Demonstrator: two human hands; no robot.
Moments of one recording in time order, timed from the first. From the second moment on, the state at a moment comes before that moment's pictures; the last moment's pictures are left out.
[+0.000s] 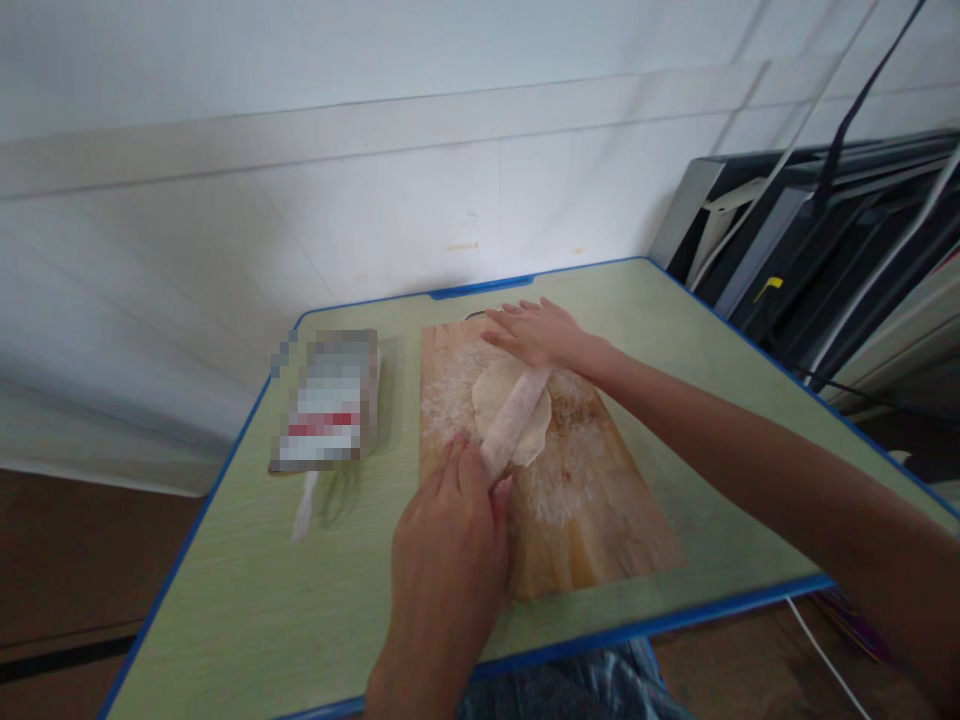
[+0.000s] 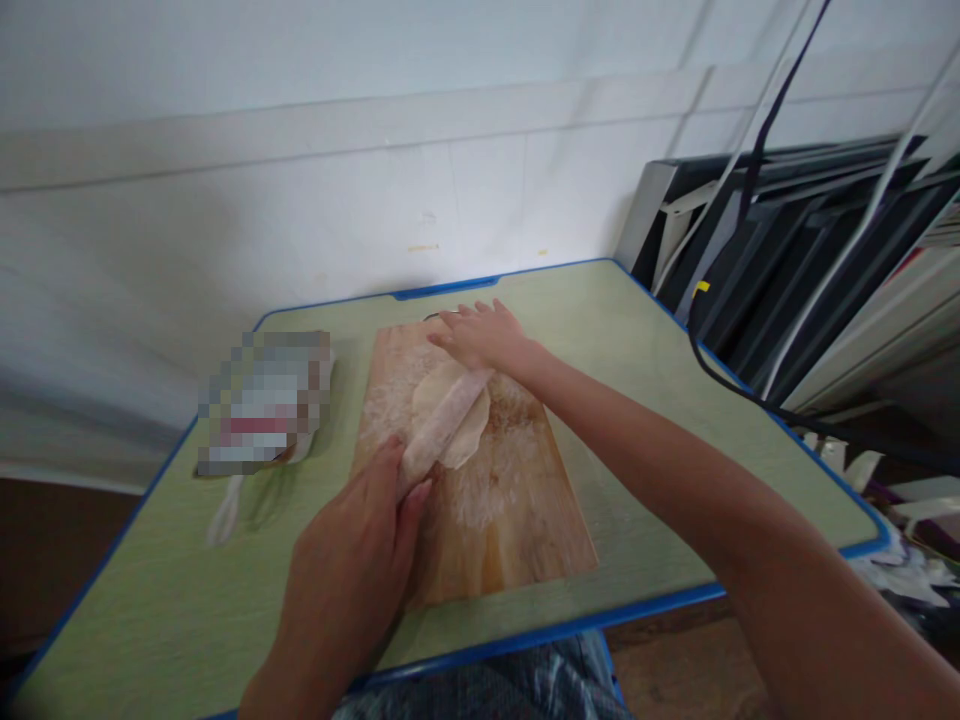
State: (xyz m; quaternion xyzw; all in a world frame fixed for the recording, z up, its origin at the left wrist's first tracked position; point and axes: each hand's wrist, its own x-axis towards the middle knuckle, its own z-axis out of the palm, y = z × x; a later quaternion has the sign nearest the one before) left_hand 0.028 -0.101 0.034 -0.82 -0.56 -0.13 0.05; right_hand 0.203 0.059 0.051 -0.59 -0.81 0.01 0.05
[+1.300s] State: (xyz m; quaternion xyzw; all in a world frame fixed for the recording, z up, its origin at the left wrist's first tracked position) left_hand 0.060 -0.148 0.016 -0.85 -0.49 -0.17 0.12; right_hand 0.246 0.016 0.038 -0.58 -0.82 0.01 0.03
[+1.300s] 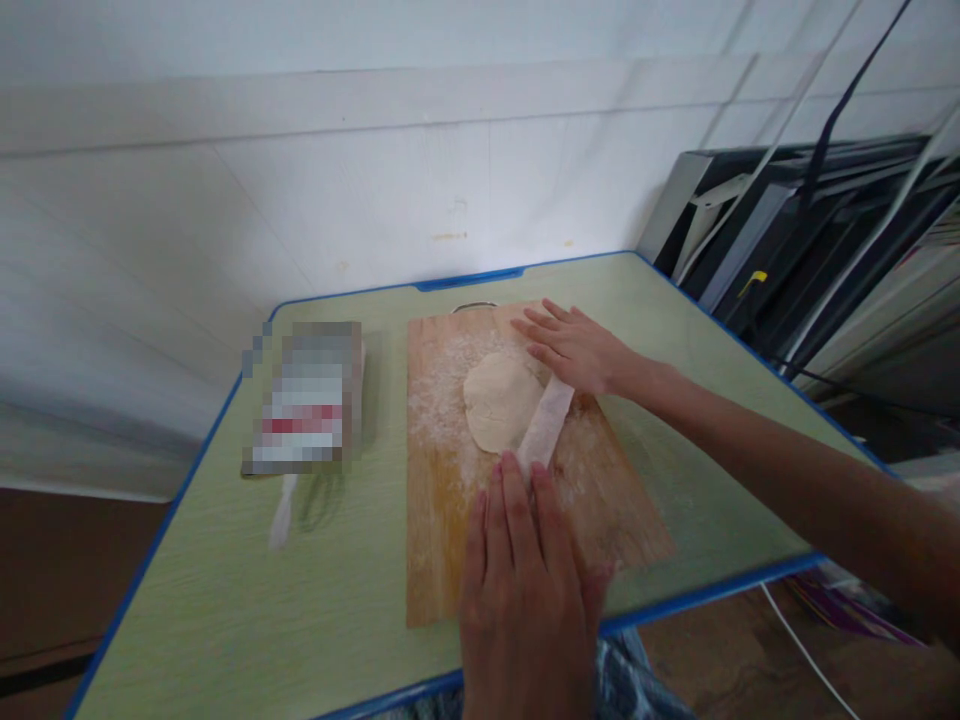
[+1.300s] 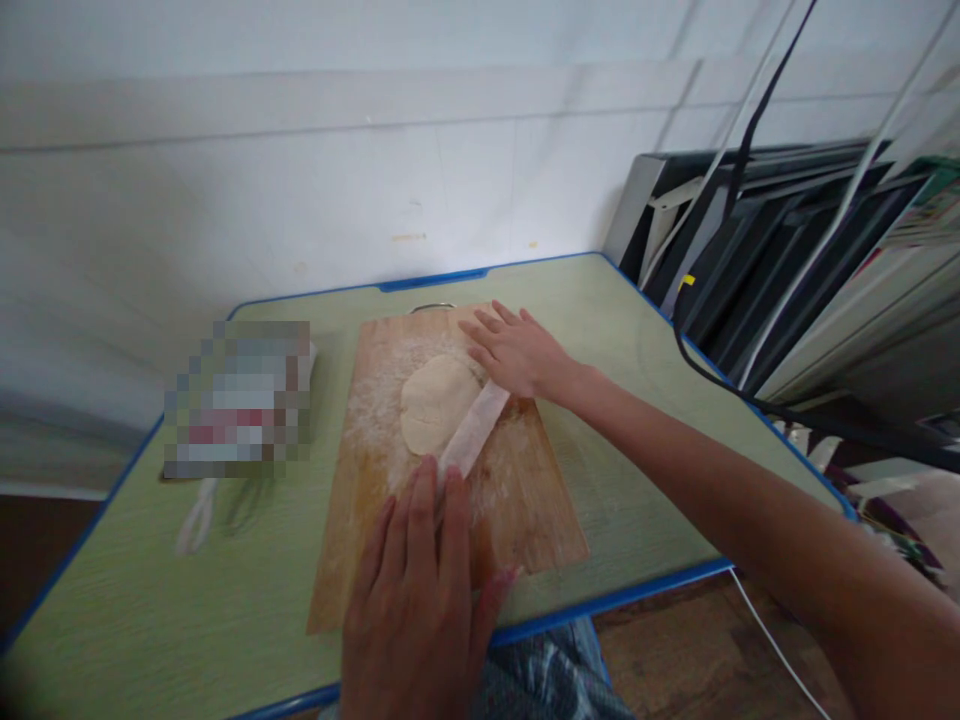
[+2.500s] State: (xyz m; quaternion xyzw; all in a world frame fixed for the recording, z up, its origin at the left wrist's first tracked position) left_hand 0.029 -0.120 0.019 -0.85 -0.48 -0.18 0.06; right_hand 0.202 0.031 0.052 -0.57 -0.82 -0.01 0.02
